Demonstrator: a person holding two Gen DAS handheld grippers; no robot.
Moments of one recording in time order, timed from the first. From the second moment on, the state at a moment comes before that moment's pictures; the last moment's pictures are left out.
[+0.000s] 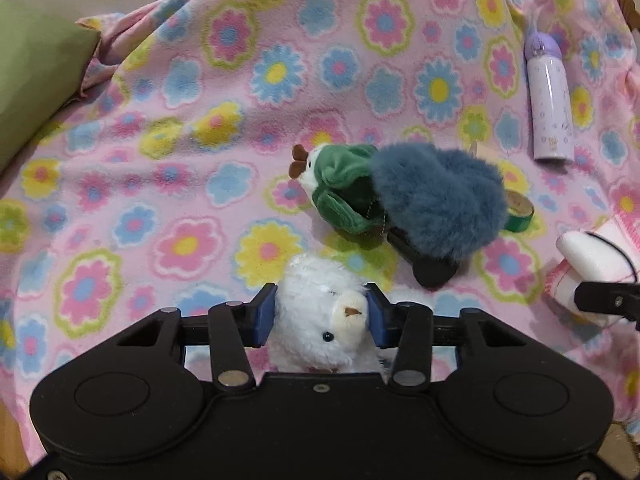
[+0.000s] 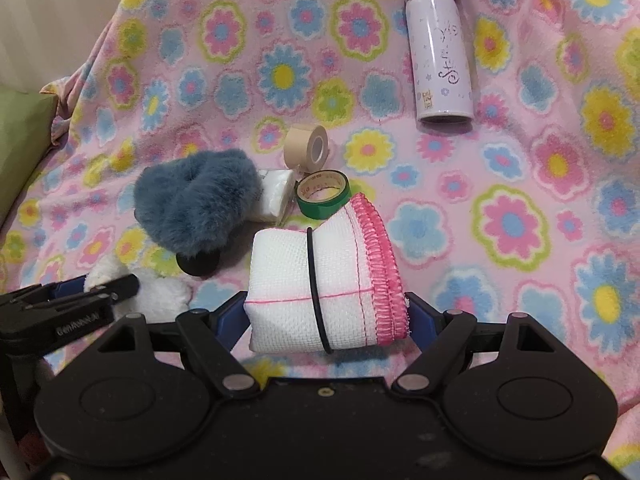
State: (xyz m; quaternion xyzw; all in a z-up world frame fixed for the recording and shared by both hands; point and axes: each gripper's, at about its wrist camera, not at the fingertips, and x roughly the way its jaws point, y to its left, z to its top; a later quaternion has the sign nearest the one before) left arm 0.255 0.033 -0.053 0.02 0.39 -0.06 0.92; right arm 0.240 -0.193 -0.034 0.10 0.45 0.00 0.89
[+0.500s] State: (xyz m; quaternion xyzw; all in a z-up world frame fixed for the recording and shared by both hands) left arm 0.304 0.021 -0.046 0.17 0.38 -0.13 0.90; right arm 0.228 -0.196 -0.026 0.11 0.44 0.00 0.89
